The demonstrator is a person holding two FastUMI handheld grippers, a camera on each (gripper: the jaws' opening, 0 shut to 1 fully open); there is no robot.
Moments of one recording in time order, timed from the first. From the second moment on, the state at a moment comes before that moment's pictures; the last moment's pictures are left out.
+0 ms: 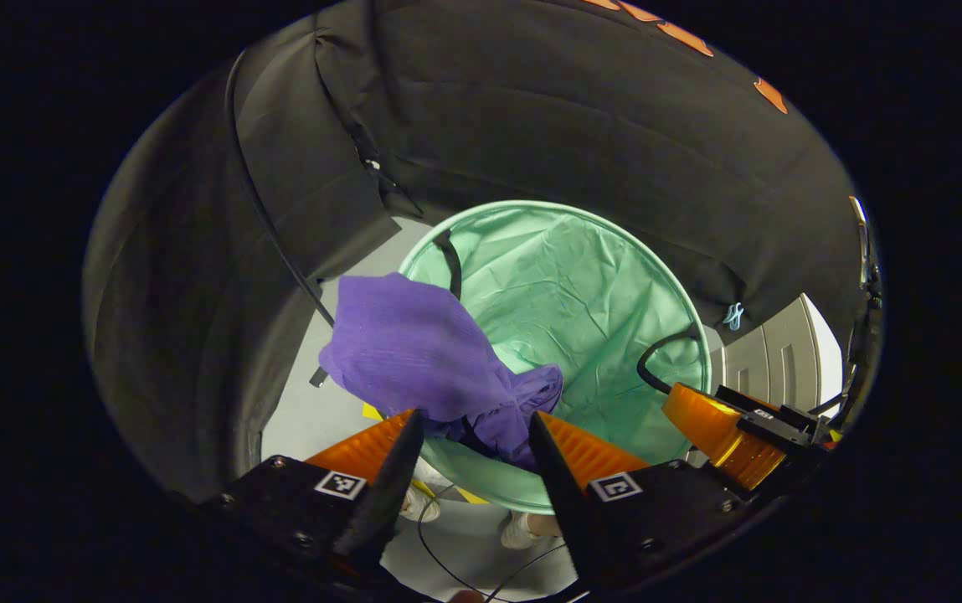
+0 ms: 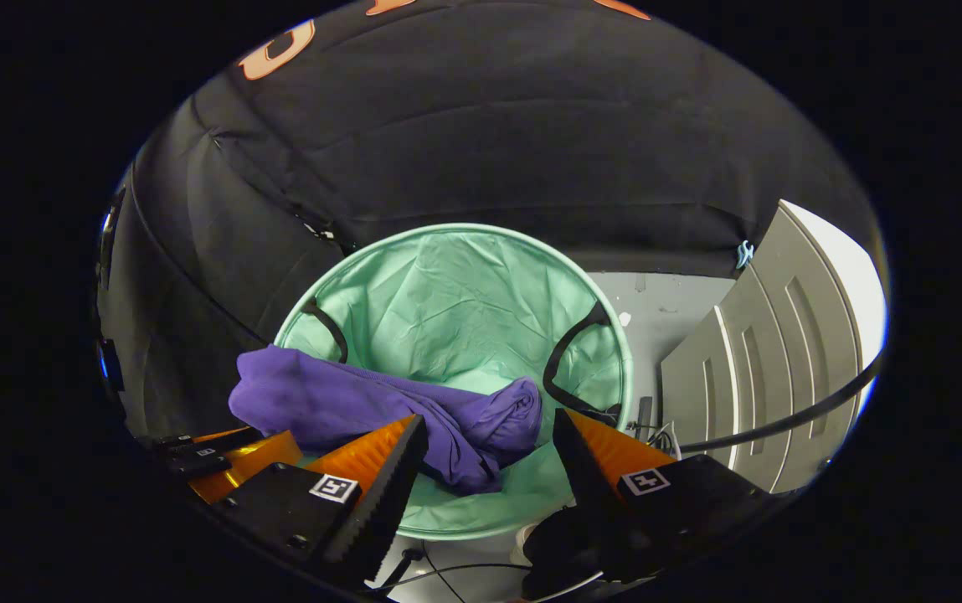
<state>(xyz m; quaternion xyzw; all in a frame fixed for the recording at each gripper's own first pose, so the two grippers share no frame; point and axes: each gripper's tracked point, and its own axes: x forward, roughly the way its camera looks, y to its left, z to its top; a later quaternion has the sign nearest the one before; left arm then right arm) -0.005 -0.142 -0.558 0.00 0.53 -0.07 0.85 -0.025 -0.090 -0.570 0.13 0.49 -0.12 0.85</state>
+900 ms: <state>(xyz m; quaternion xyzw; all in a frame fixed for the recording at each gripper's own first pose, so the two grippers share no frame) 0.053 -0.172 -0.296 -0.01 0.26 -0.12 0.96 -0.024 -0.166 -0.273 0.10 0.23 -0.18 0.95</state>
